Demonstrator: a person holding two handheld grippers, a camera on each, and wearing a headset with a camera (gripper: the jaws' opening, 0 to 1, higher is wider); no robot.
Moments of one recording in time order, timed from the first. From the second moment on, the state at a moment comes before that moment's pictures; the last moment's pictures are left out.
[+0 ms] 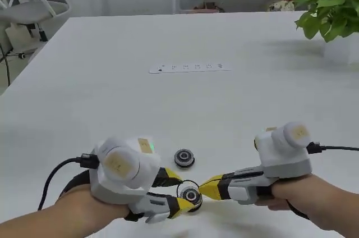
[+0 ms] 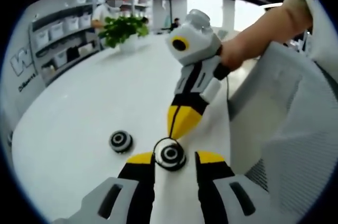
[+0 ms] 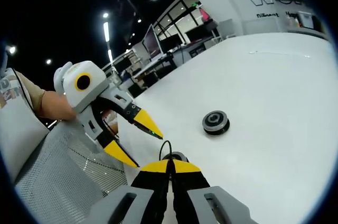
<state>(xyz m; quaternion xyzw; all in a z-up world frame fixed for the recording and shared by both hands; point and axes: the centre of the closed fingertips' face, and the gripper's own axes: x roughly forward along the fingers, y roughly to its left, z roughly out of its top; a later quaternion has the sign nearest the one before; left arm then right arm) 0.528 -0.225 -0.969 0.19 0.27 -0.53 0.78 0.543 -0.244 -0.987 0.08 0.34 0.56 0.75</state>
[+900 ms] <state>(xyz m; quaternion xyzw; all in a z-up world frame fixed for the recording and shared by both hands) 0.517 -0.156 -0.944 0.13 0.27 -0.49 0.82 0.553 -0.220 -0.972 0.06 0.34 0.57 0.75</state>
